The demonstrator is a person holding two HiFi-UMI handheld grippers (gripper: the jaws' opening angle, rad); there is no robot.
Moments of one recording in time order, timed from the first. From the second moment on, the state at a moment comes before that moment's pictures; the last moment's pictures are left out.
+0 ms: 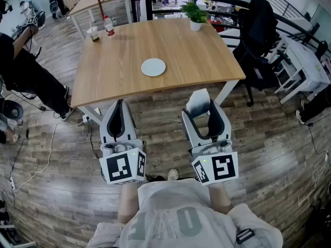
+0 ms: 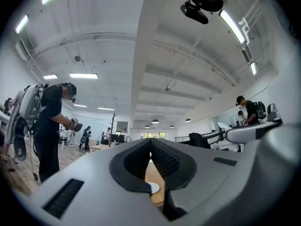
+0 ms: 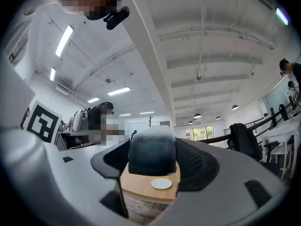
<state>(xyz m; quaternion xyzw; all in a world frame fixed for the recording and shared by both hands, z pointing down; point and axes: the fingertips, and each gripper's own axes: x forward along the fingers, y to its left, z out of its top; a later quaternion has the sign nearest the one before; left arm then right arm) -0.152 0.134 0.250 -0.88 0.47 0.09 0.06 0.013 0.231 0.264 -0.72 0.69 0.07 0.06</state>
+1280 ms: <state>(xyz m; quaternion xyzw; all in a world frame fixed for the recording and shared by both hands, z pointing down) -0.140 0.088 0.277 -0.87 0.49 0.07 0.05 0.053 0.206 0.289 -0.71 0.69 0.04 0.08</state>
